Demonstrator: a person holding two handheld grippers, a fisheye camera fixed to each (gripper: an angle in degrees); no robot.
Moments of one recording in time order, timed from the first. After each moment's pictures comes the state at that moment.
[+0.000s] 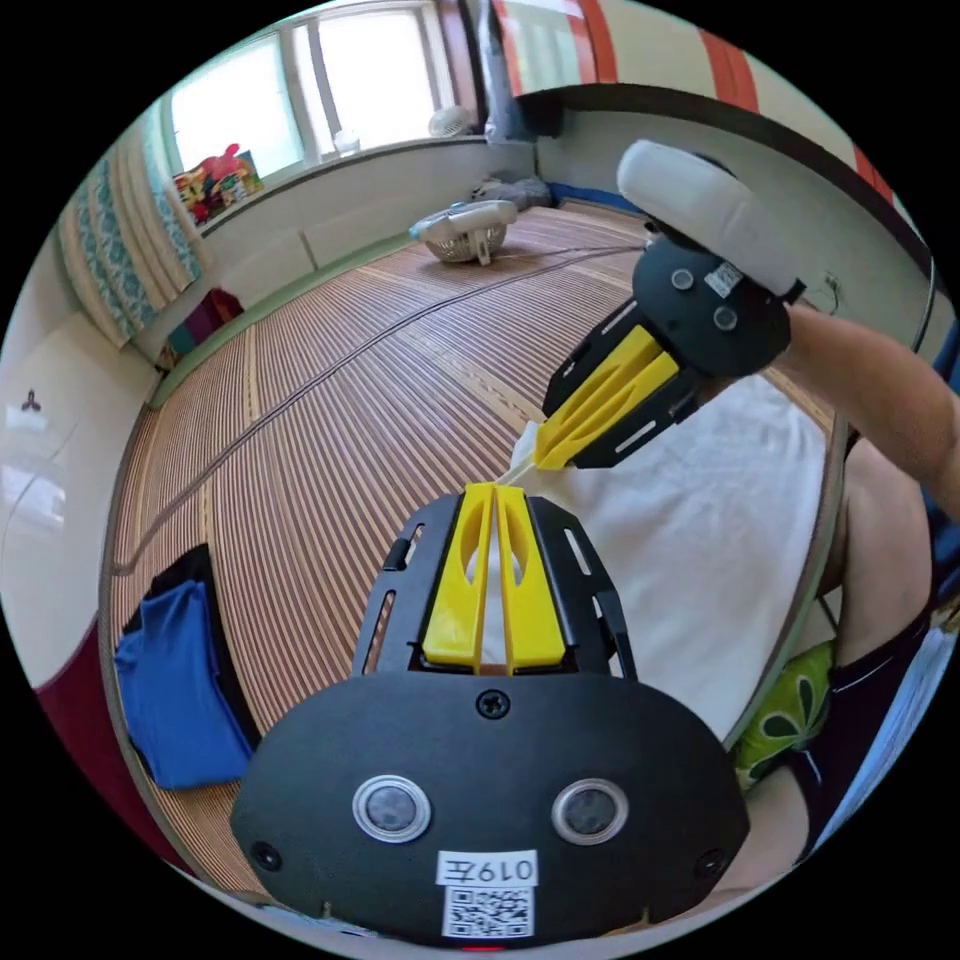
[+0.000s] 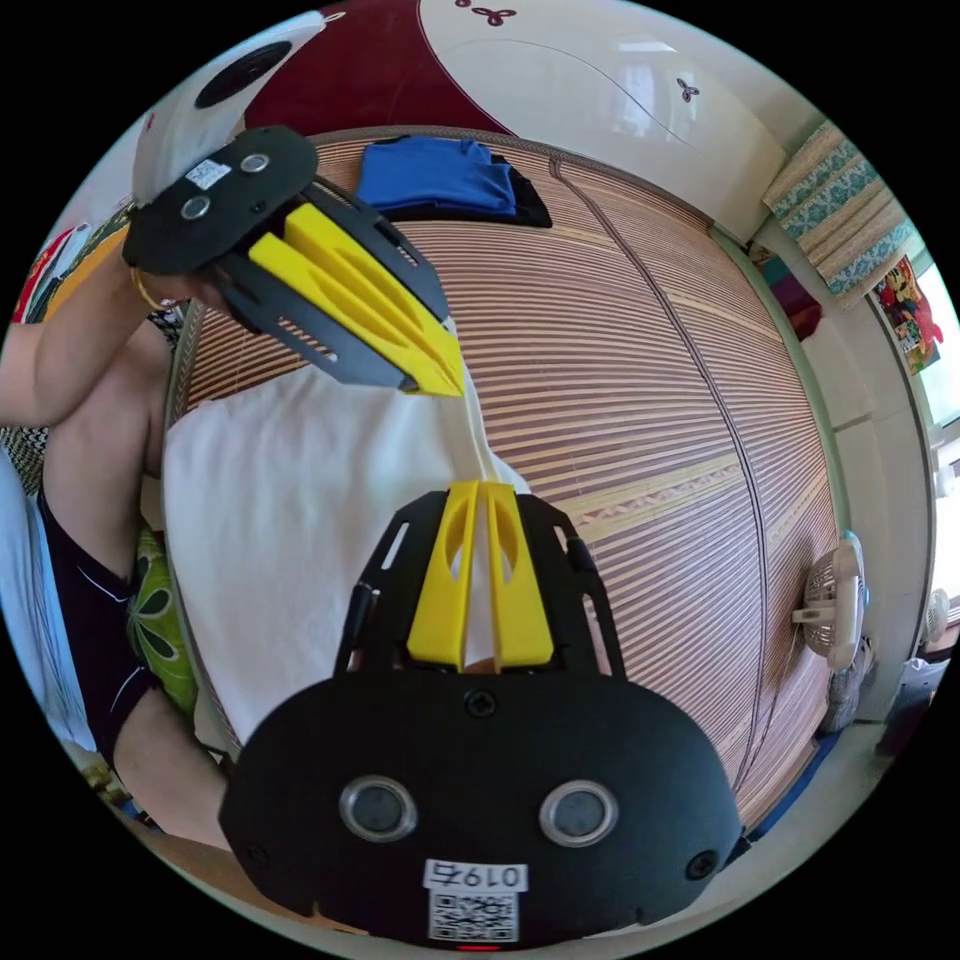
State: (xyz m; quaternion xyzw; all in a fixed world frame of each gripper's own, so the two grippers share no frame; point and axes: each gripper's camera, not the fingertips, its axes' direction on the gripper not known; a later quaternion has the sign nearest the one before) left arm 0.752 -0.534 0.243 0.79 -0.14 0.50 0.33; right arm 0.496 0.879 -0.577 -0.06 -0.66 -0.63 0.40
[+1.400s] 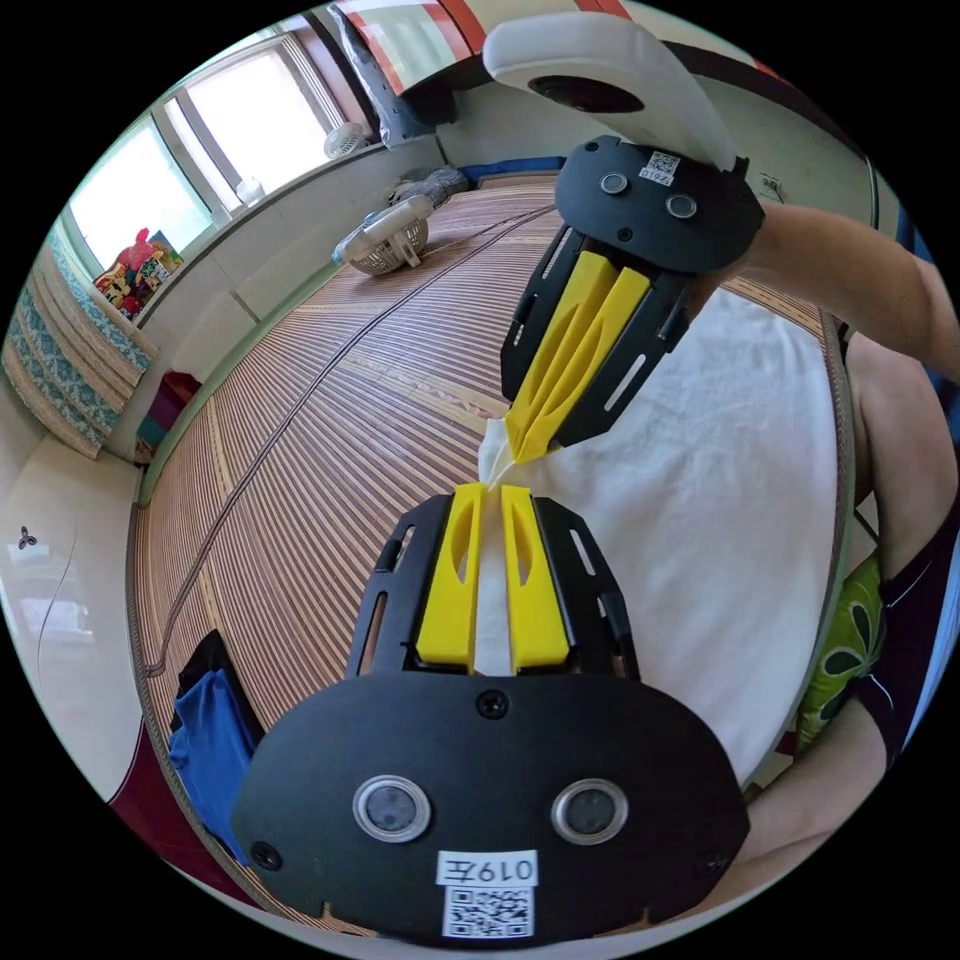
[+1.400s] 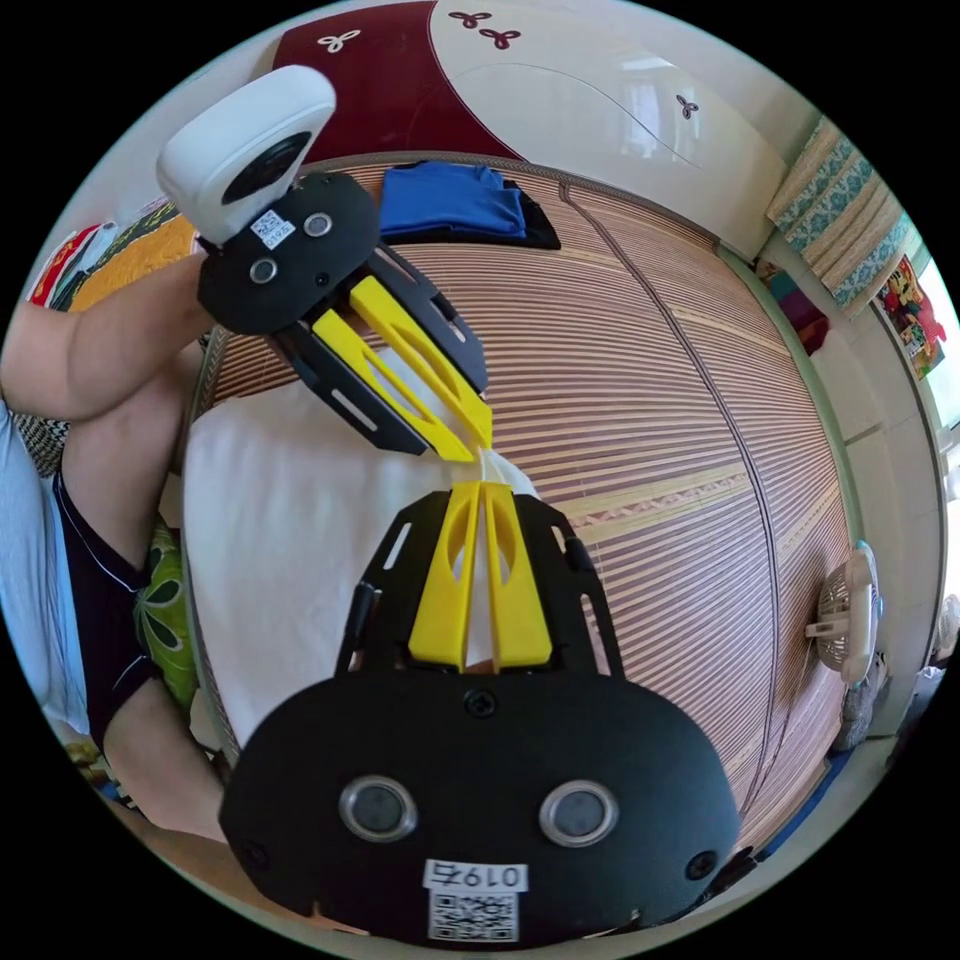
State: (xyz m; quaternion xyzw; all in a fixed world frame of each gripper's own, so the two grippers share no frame) left arm 0.882 -0.641 0.290 0.77 -0.24 0.53 0.27; right arm 0.443 0.854 -0.528 -0.05 -0.70 -0.60 0.38
